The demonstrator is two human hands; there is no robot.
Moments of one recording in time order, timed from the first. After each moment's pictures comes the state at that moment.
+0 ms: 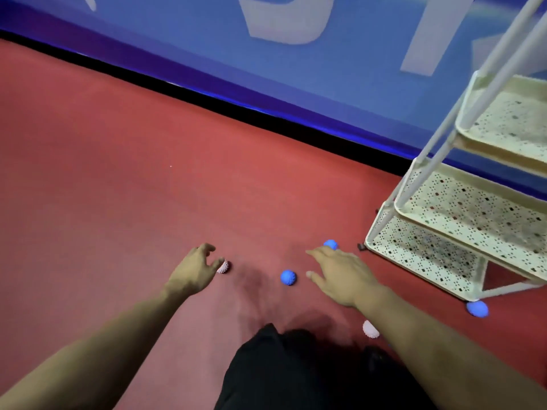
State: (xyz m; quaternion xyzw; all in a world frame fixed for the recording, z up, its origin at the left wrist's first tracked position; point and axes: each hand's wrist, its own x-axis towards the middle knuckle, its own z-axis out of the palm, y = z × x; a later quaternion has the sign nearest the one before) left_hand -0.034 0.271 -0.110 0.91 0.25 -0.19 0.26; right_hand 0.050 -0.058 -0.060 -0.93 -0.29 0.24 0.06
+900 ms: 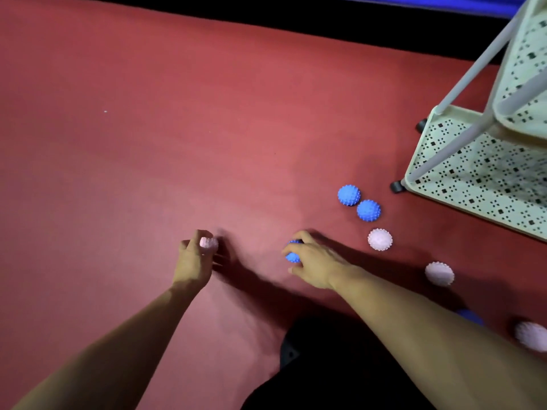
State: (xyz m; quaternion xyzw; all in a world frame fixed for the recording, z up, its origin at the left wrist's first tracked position) left_hand 0.002 0.267 -0.308 0.88 0.32 -0.15 0.31; right_hand 0.078 -0.010 -0.321 -0.84 -0.21 0.44 0.24
